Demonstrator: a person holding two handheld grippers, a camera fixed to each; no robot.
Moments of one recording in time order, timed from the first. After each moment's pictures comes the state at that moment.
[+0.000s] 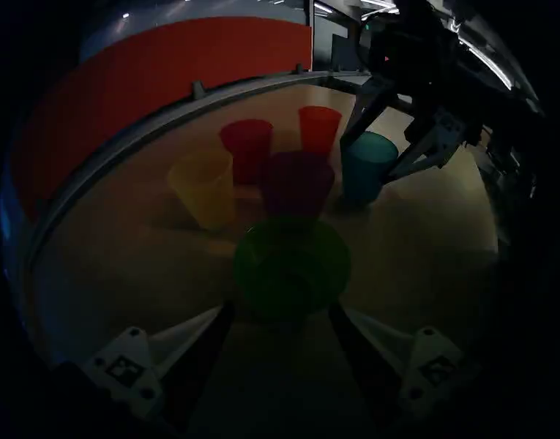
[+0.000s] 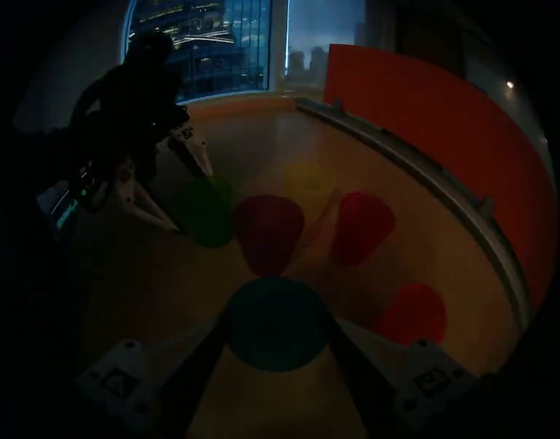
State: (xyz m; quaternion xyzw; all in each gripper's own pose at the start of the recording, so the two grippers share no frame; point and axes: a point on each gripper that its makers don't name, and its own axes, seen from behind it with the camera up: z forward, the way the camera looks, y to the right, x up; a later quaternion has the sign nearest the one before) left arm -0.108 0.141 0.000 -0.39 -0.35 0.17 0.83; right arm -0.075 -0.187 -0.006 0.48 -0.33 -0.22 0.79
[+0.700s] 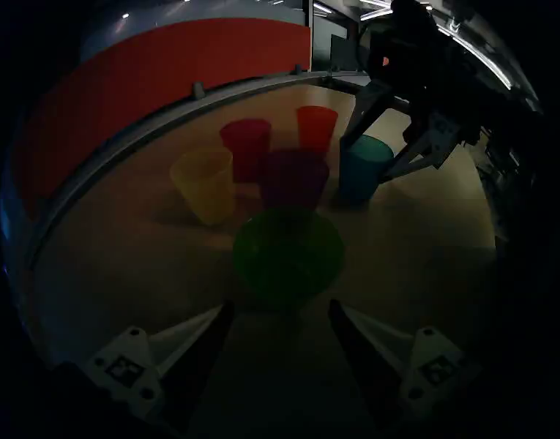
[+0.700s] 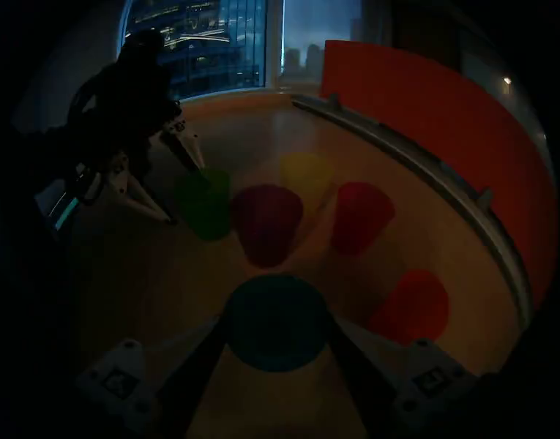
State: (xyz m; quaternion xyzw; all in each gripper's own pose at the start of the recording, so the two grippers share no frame) left arm -0.105 0.134 -0.007 -0.39 -0.35 0.17 0.83; right arm -0.081 -0.179 -0.011 0.47 -0.34 -0.21 0.79
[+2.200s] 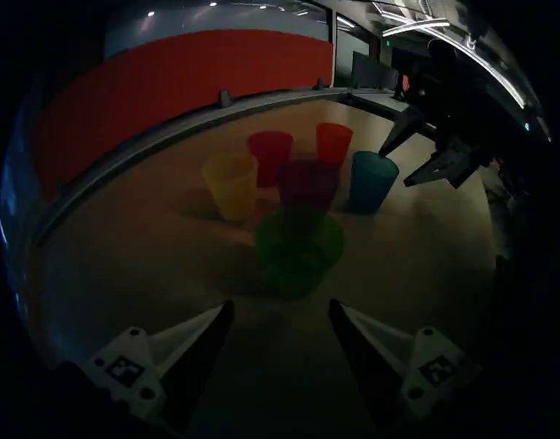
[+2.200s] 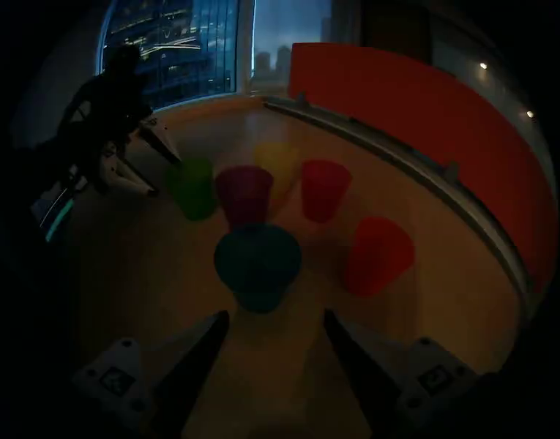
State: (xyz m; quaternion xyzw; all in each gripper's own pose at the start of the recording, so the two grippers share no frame) left arm -0.084 0.110 -0.017 -0.35 -0.34 0.14 0.87; right arm -0.078 -0.123 -0.040 0.41 -0.33 -0.19 0.83
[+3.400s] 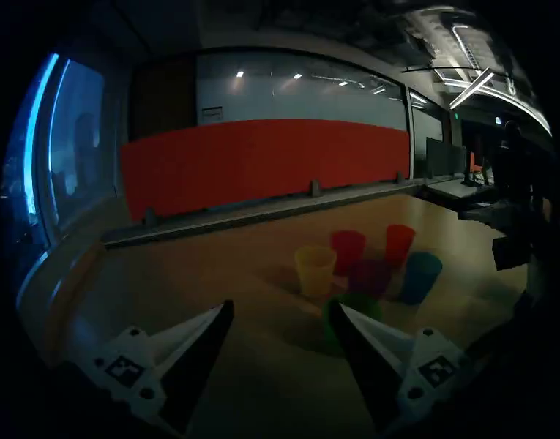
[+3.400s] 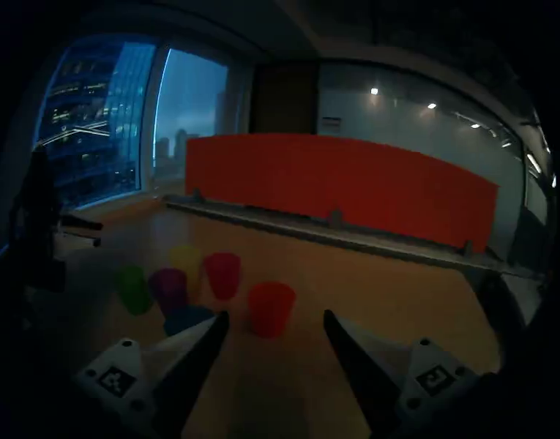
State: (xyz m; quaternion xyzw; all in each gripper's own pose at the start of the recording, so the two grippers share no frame) left arm 0.009 0.059 0.006 -0.16 -0.15 0.05 0.98; right arm 0.024 -0.069 -0.019 0.20 -0.15 -0.06 0.97
